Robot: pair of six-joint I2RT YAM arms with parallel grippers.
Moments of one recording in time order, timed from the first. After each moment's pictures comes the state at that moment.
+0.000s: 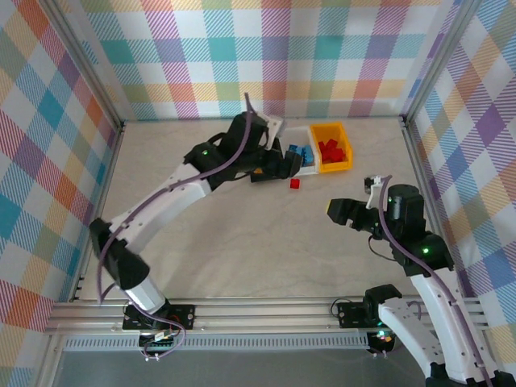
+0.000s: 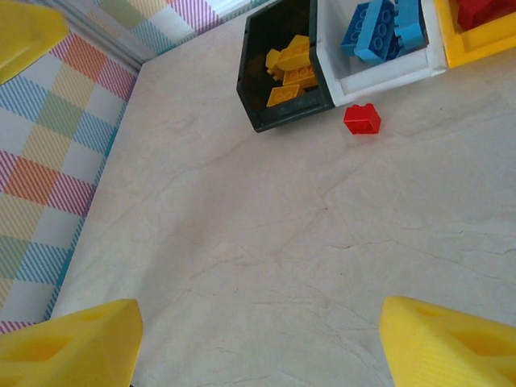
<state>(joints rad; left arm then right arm) -0.78 1.62 1.73 -0.71 0.01 -0.27 0.25 0.67 0.87 -0.77 -0.40 0.48</state>
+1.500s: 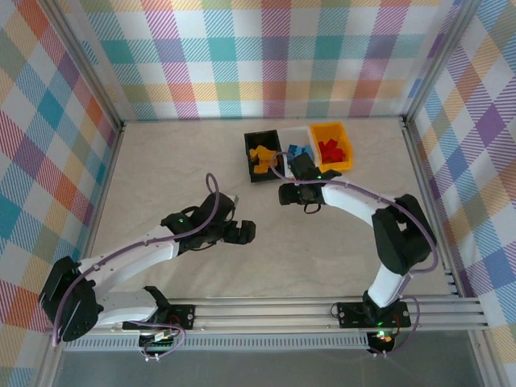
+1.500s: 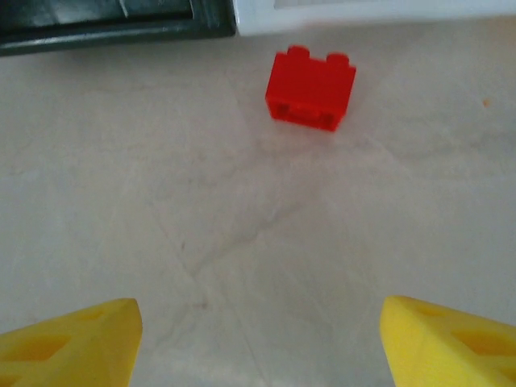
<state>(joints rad) -0.78 1.18 0.80 -0.54 -0.06 -0.56 0.57 1.76 1.19 -0.50 0.10 0.39</state>
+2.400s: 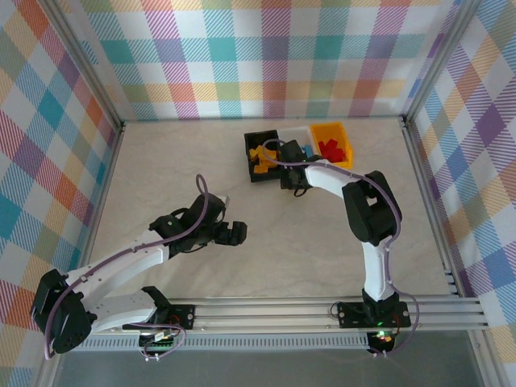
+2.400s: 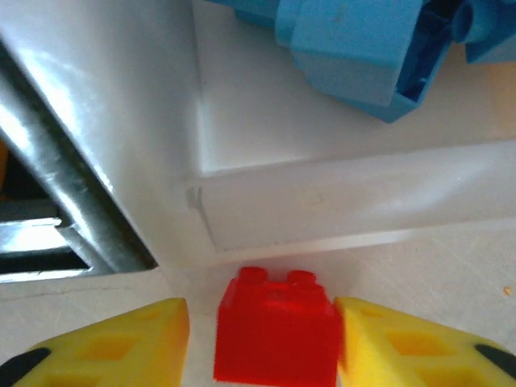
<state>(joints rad) -0.73 1.10 0.78 -0.61 -0.07 -0.52 0.52 2.06 1.46 -0.50 0.19 0.41</state>
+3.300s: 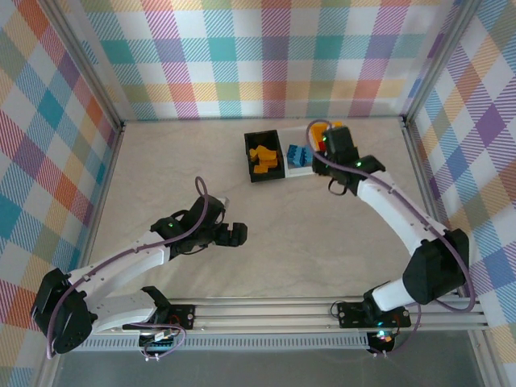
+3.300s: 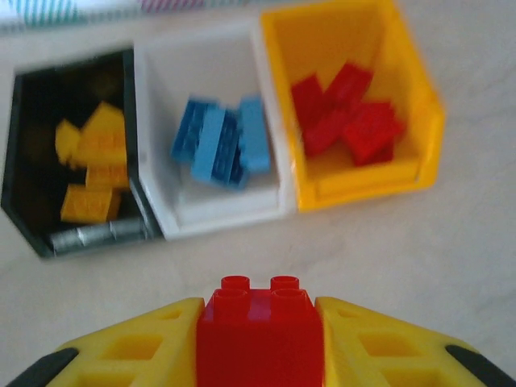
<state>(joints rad) -0.72 1.11 0.74 -0.56 -0.03 -0.56 0.40 1.46 1.31 -0.61 0.23 0.35</state>
